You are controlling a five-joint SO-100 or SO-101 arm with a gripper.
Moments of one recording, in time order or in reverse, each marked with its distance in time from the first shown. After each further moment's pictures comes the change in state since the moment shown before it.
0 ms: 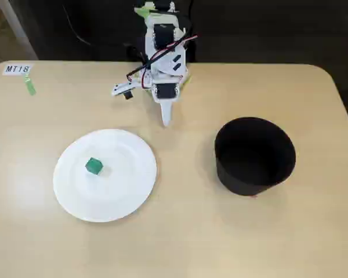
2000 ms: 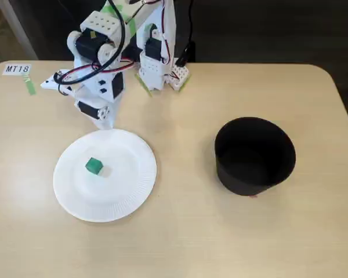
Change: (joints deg) arm 31.9 -97.8 -78.8 6.4 1.7
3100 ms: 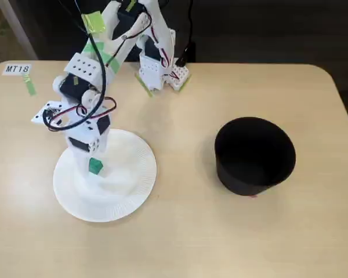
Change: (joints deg) arm 0.0 -25.4 -17.7 -2.1 -5.4
